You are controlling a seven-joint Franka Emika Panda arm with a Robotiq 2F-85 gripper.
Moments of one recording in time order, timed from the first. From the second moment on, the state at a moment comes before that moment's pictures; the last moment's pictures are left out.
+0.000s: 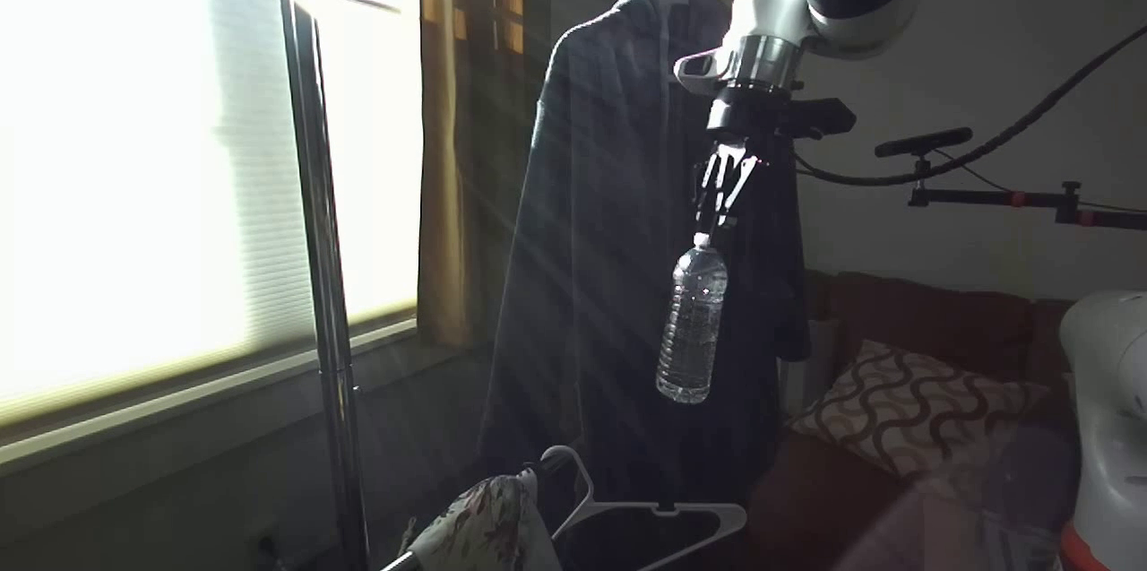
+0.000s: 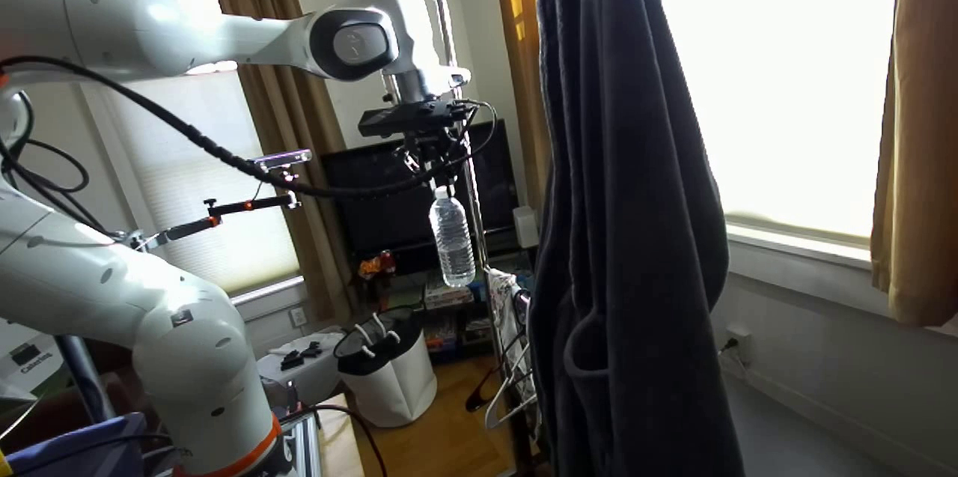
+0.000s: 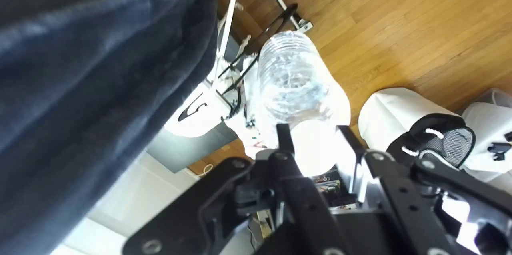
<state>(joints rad) 0.25 -0.64 -0.18 -2.33 0.09 1.87 -0.80</state>
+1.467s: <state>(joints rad) 0.17 0.24 0.05 -1.70 0.01 2.32 -0.44</state>
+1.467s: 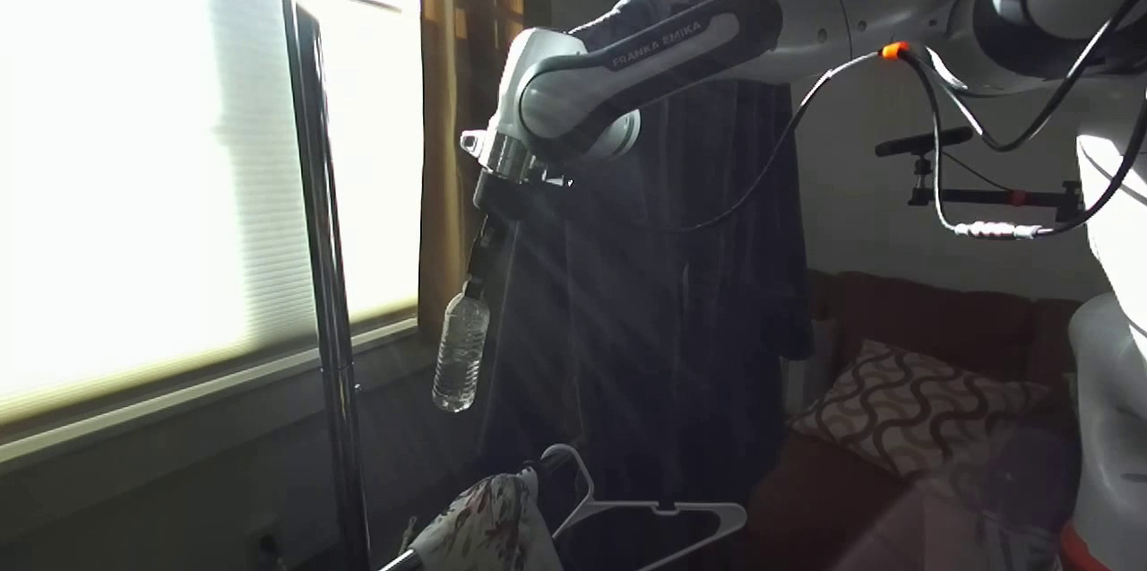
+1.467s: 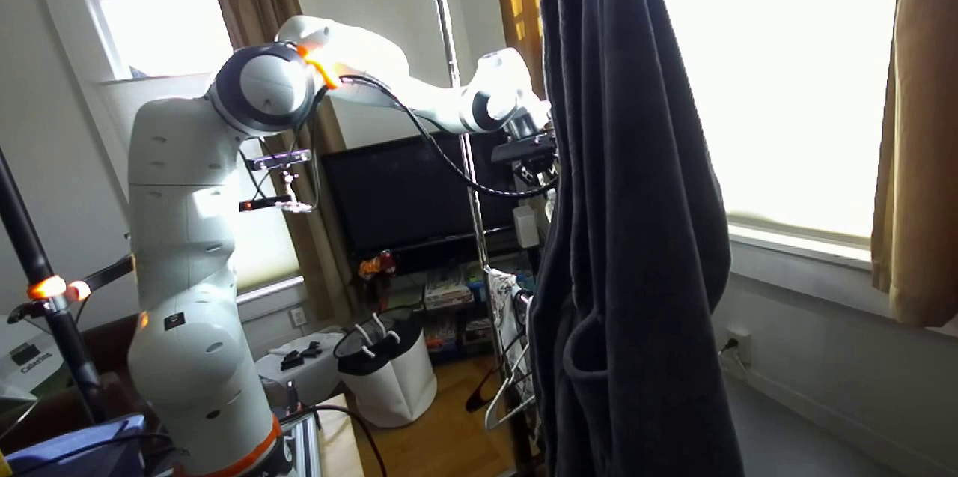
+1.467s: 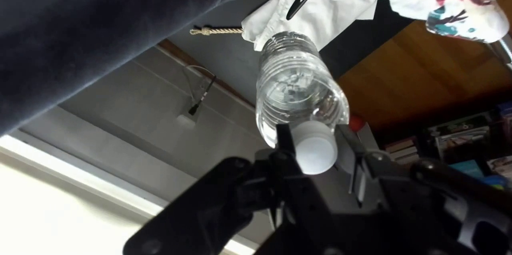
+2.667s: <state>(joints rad) 0.14 0.71 0.06 -1.42 -0.04 2.42 -0.20</state>
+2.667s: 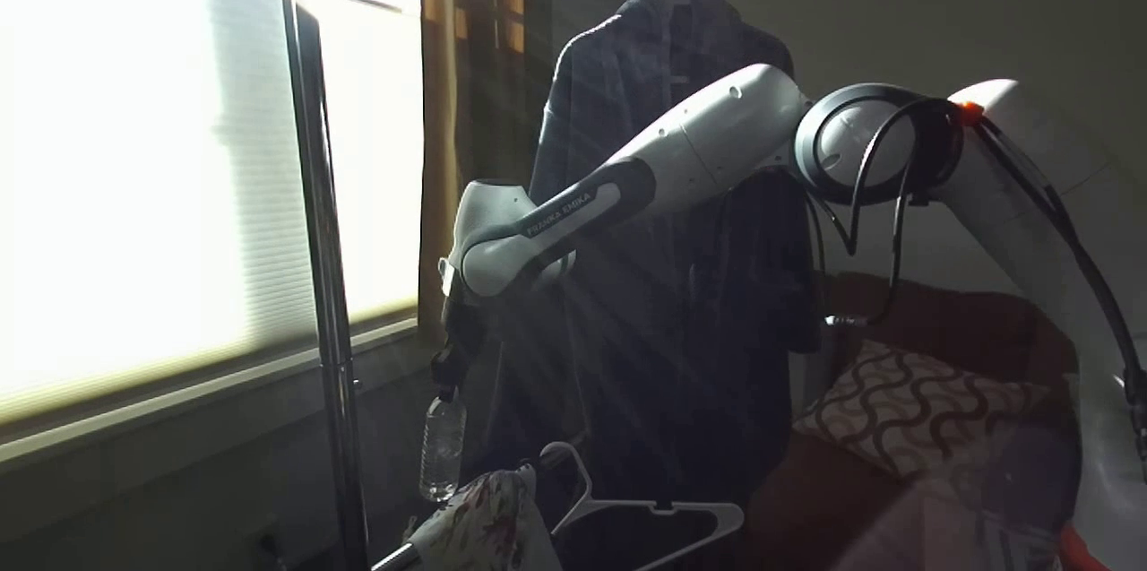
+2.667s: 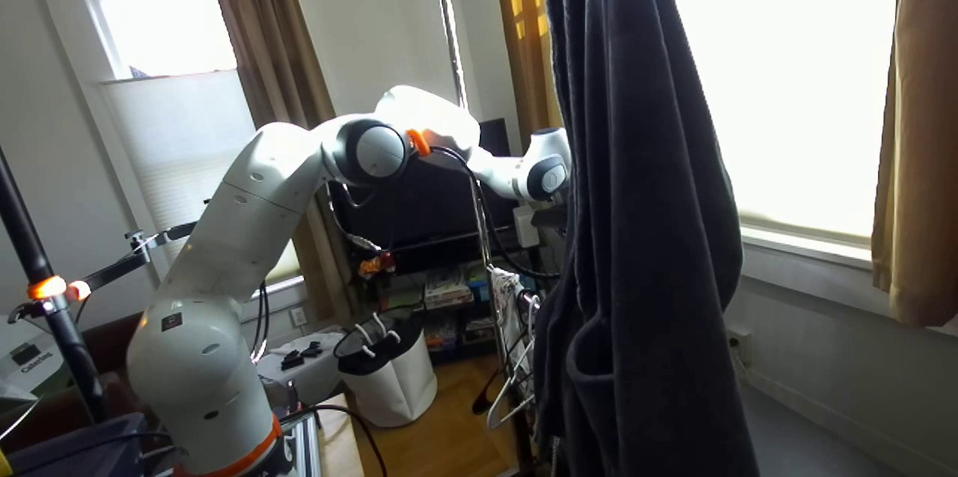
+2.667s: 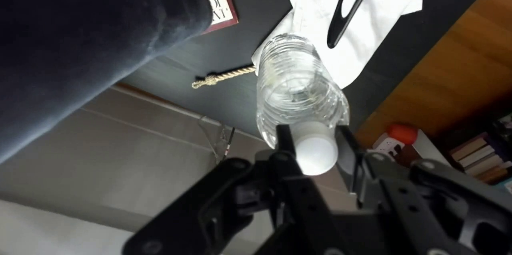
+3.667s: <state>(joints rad) 0.11 1.21 0.05 -0.92 -0.02 2.21 -0.12</state>
